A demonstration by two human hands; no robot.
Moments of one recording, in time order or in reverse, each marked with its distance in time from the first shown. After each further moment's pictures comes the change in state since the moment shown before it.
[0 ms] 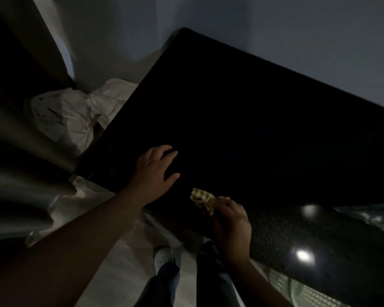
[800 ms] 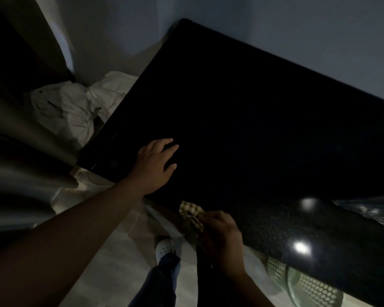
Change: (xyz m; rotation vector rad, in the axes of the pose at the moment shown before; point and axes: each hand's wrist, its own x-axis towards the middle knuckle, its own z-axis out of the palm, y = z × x) left_hand -0.002 -0.012 0.000 -0.009 -0.051 0.033; right_hand -0.037 -0.007 0.001 0.099 -0.122 -0.105
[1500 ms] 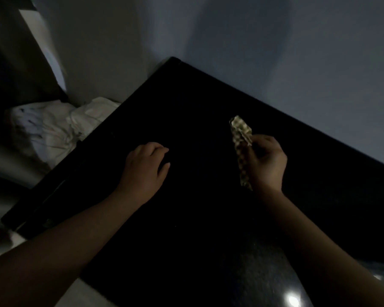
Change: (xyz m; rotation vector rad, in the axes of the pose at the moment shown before) left_hand 0.136 0.040 -0.013 0.032 0.261 -0.152; right_hand 0.309 0.094 -0.125 0.074 0.416 -0.038
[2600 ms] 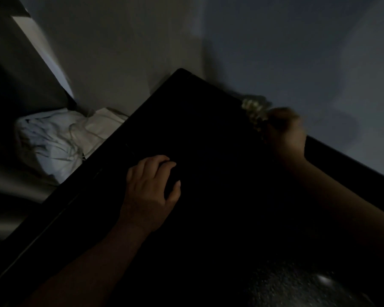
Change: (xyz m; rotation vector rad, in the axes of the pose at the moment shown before) left_hand 0.078 -0.018 0.041 0.092 0.220 -0.065; right_hand 0.177 0.041 0.083 -0.113 -0.164 -0.090
